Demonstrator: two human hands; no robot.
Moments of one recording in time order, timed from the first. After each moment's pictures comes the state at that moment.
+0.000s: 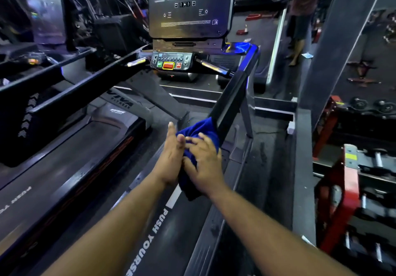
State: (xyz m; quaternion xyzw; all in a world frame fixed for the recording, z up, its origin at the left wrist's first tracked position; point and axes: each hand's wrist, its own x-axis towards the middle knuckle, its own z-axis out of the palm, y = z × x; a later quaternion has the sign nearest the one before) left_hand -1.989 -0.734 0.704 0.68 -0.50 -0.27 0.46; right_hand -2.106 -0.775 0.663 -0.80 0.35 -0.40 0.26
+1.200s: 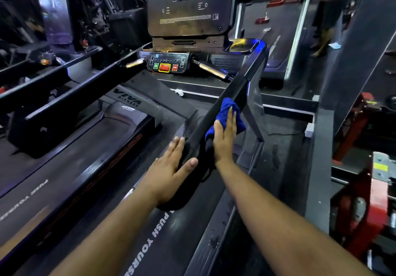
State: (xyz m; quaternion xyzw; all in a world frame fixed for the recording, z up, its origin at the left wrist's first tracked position) left_hand -2.016 -0.795 0.711 0.79 -0.56 -0.18 0.17; right_hand -2.107 -0.962 0.652 -0.54 0.44 -0.51 0.50
